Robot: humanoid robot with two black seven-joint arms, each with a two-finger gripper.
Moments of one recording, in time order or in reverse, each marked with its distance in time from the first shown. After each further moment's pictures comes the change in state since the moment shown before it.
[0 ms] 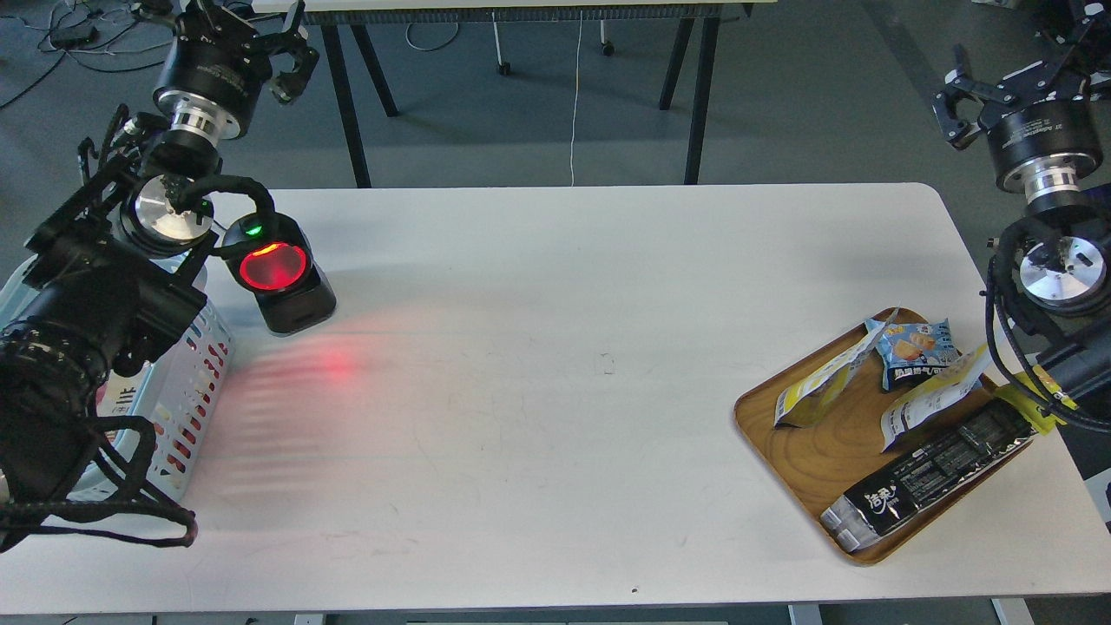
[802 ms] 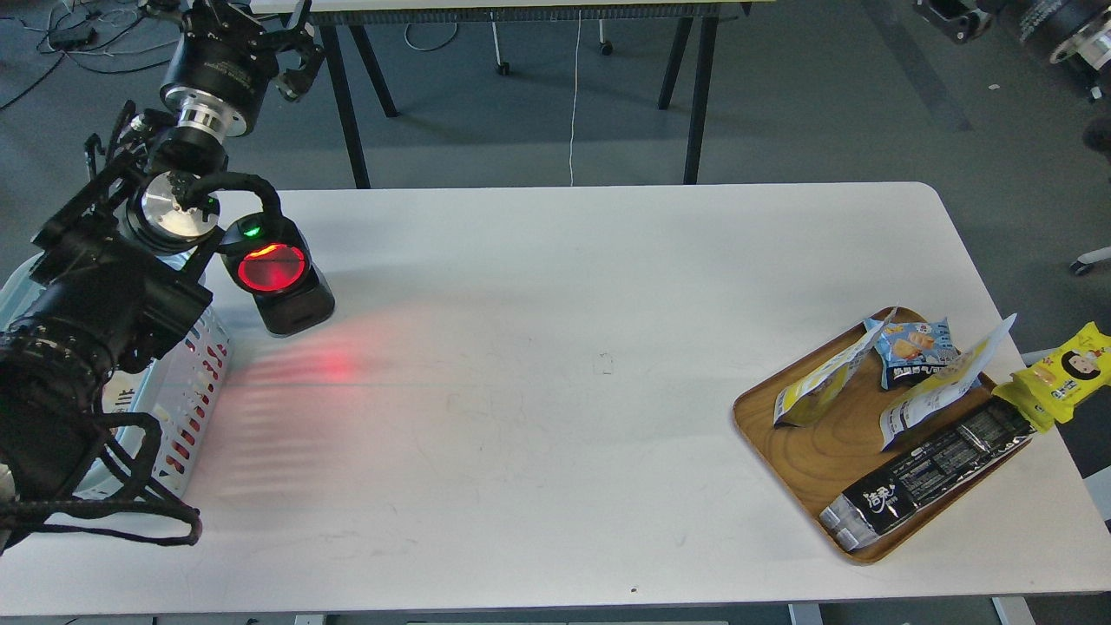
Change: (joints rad) left arm -0.010 -0.014 0.013 0.006 -0.004 0.000 0.000; right arm 0.482 -0.293 -0.574 0.361 -0.464 0.029 0.000
